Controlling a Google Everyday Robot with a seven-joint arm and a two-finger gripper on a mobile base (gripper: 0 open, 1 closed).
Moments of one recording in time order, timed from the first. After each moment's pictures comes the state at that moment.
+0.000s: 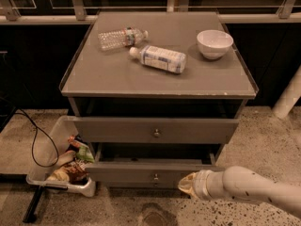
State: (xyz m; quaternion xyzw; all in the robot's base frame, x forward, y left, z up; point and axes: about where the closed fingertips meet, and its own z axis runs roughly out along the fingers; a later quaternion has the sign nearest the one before) arm 0.459 -0.155 0.463 -0.54 0.77 0.11 0.32
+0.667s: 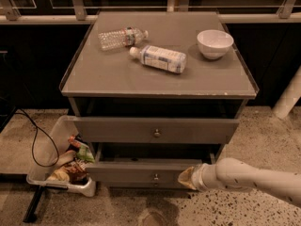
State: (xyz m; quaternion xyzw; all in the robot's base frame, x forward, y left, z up) arm 0.501 -0.165 0.424 -0.53 0.79 0.11 0.30
